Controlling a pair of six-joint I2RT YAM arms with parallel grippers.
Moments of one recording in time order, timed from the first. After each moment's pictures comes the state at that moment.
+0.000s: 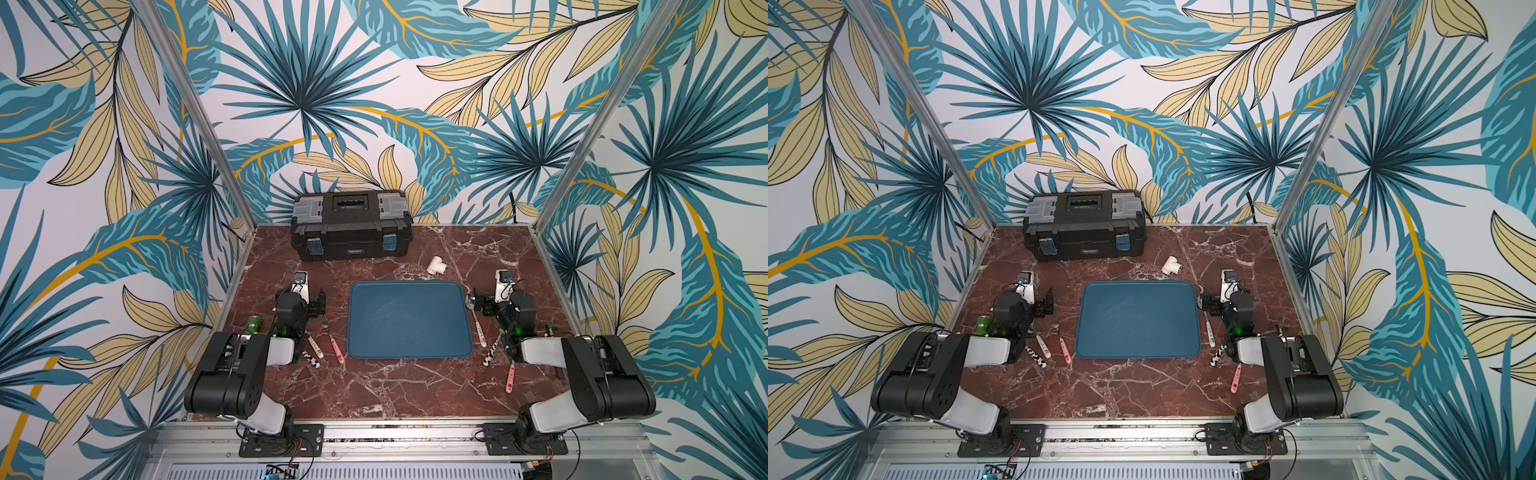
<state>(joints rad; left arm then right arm) -0.06 1.53 0.38 0.81 -0.12 0.06 0.03 1.51 0.39 0.81 0.04 -0.02</state>
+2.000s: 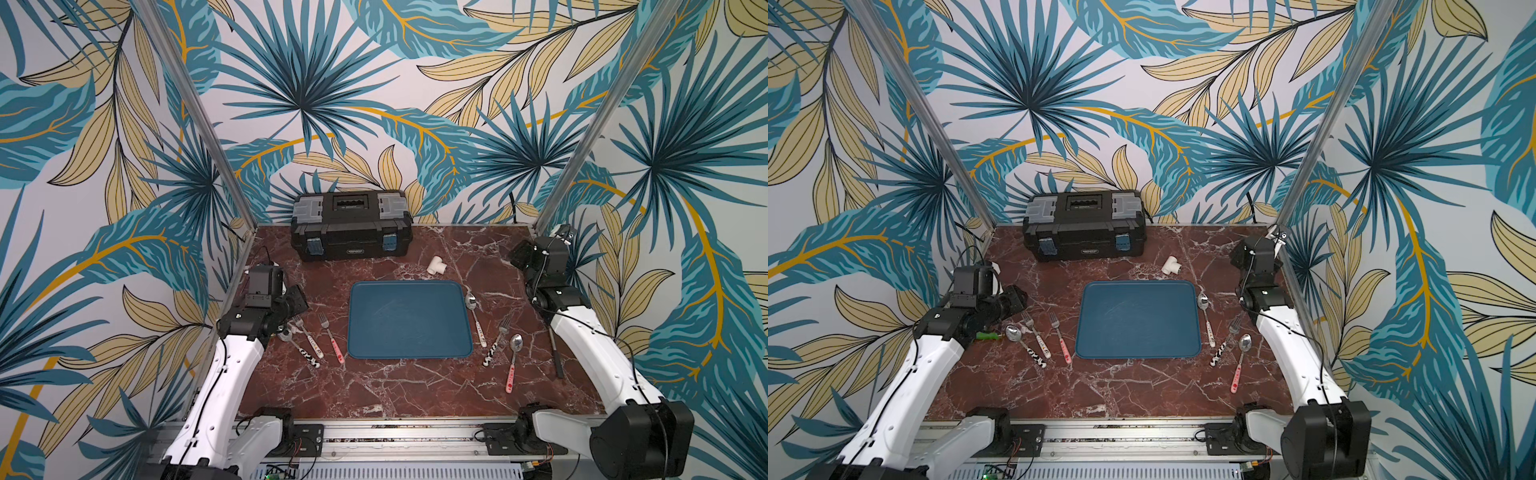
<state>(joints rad) -0.04 0.98 0.96 -0.78 0.05 -0.53 0.04 1.21 1.01 -0.22 0.42 0.55</state>
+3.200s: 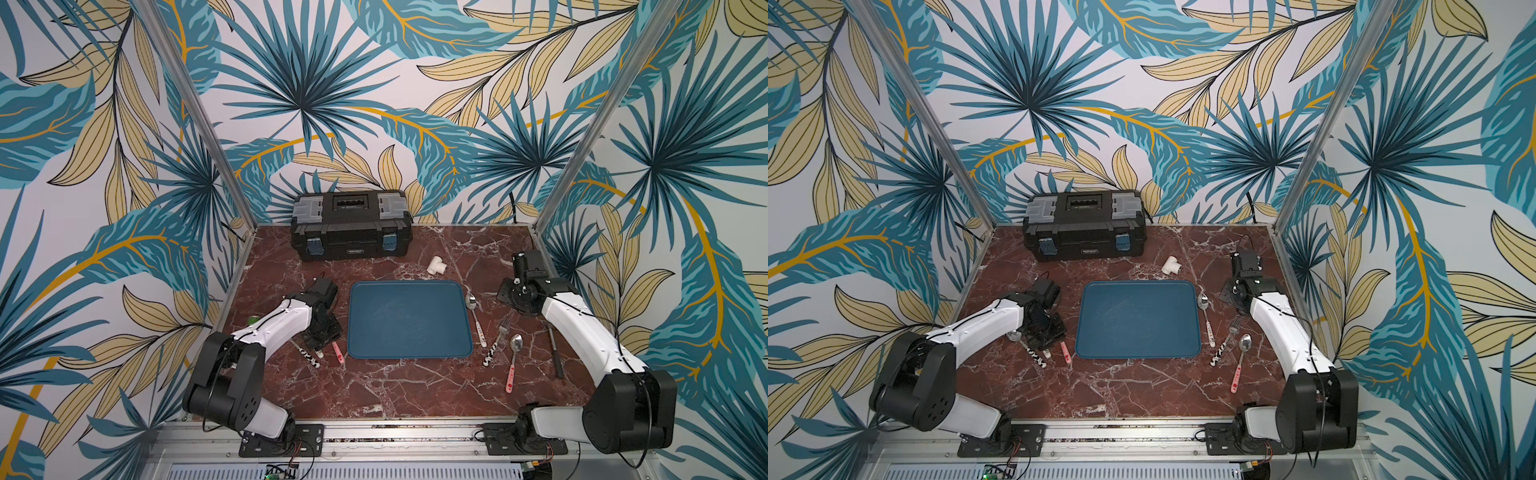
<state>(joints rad) -0.30 1.51 0.87 -0.81 0.08 -0.91 0.04 1.35 1.06 -0.75 0.21 0.51</state>
